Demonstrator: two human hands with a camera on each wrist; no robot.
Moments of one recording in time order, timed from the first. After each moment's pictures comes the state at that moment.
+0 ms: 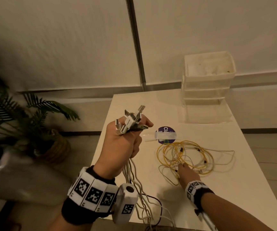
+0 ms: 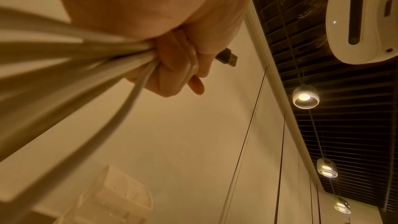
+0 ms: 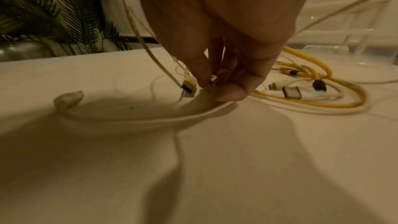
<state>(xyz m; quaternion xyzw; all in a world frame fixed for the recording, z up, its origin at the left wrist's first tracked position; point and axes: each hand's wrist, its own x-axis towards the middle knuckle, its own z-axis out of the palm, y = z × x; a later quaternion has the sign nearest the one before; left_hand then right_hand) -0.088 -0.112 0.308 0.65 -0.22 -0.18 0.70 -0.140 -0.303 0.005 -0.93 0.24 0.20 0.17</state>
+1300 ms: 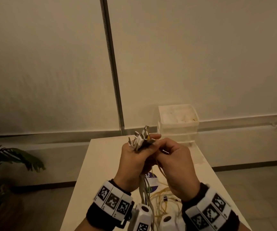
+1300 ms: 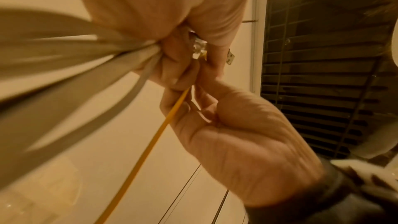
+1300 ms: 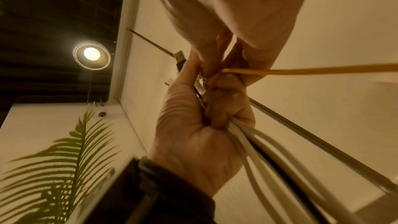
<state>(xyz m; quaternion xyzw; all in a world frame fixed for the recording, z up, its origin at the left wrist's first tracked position) -0.042 -0.178 0.324 0.52 -0.27 -0.23 0.78 -0.116 -0.264 0.326 -0.63 0.10 -0.31 0.71</state>
